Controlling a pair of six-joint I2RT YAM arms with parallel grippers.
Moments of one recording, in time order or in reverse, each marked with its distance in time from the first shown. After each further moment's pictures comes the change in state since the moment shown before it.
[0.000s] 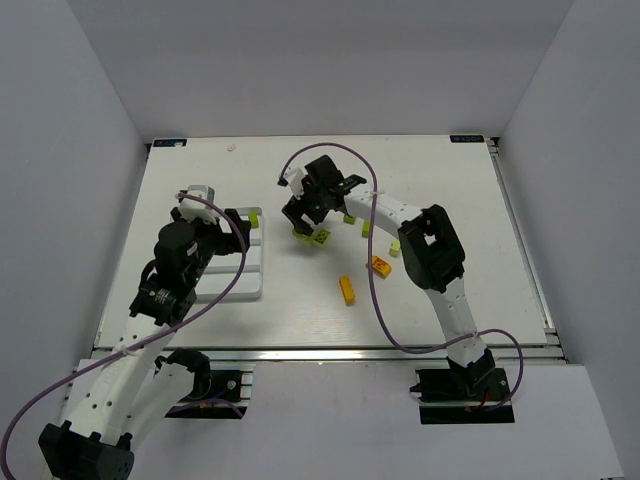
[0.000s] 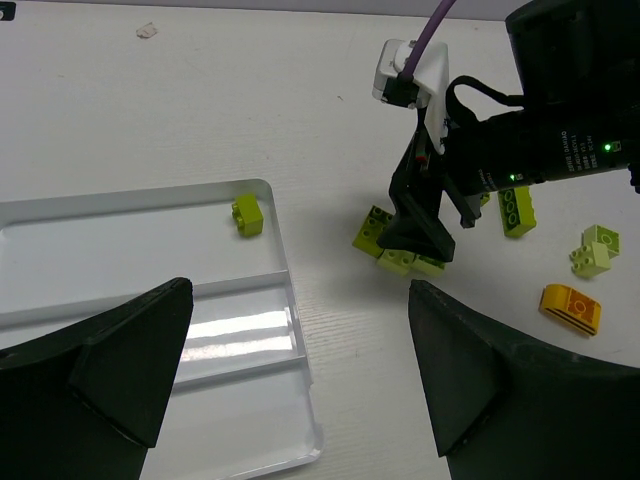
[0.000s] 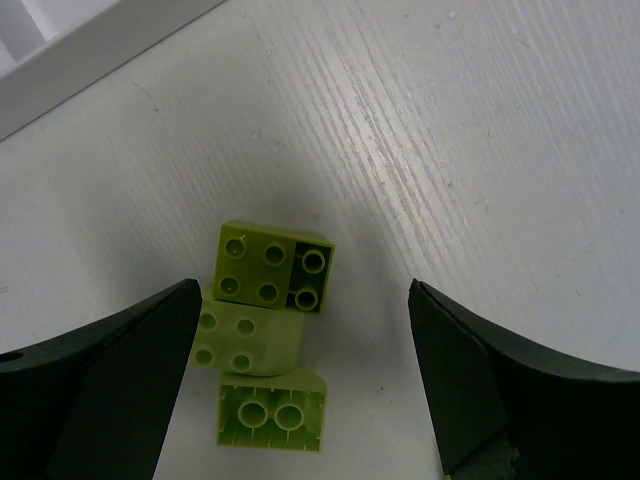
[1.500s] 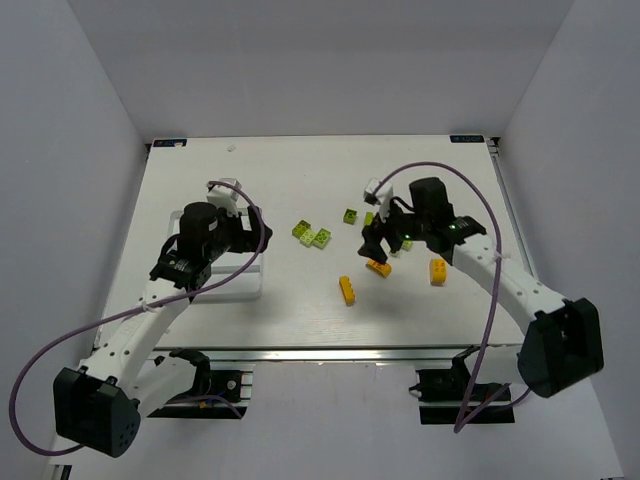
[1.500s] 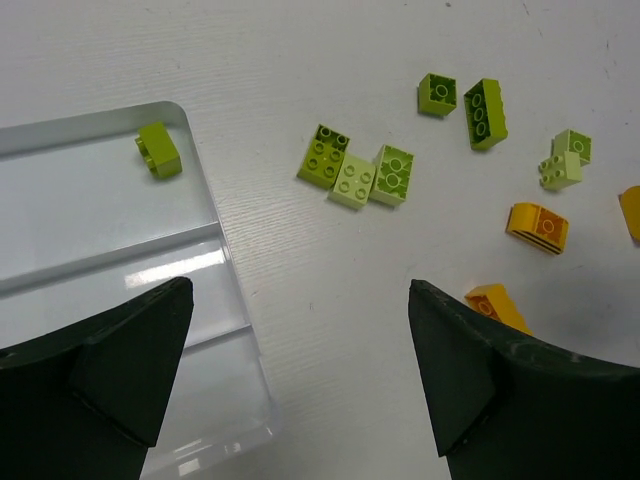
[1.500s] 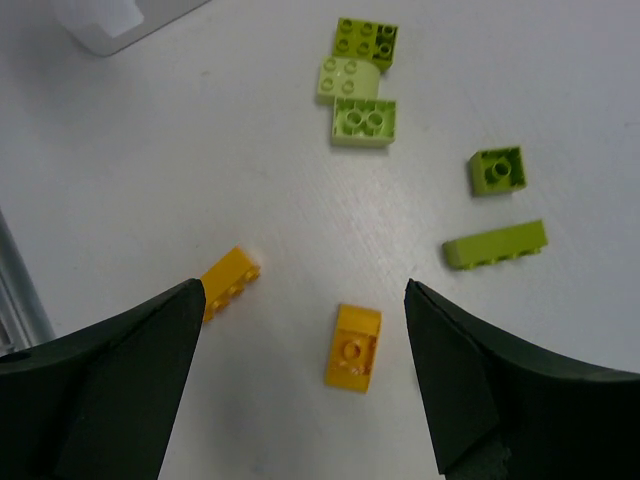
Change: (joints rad) left arm 0.000 0.258 0.056 -0.024 0.198 -0.042; right arm -0.242 -0.988 -0.901 0.094 -0.292 -0.024
